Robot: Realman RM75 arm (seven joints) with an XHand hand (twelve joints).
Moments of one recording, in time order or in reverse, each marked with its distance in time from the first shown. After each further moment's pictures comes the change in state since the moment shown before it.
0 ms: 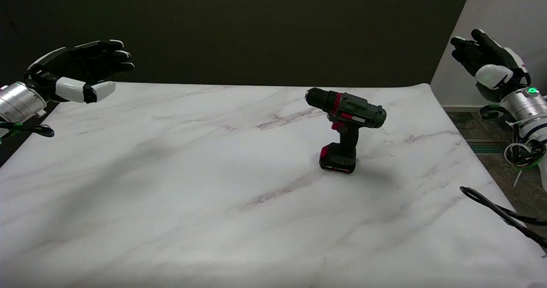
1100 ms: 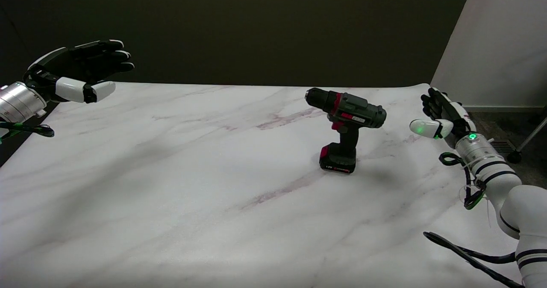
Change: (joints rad) arm -0.117 -0.184 -0.161 0.089 -0.337 0.221 0.000
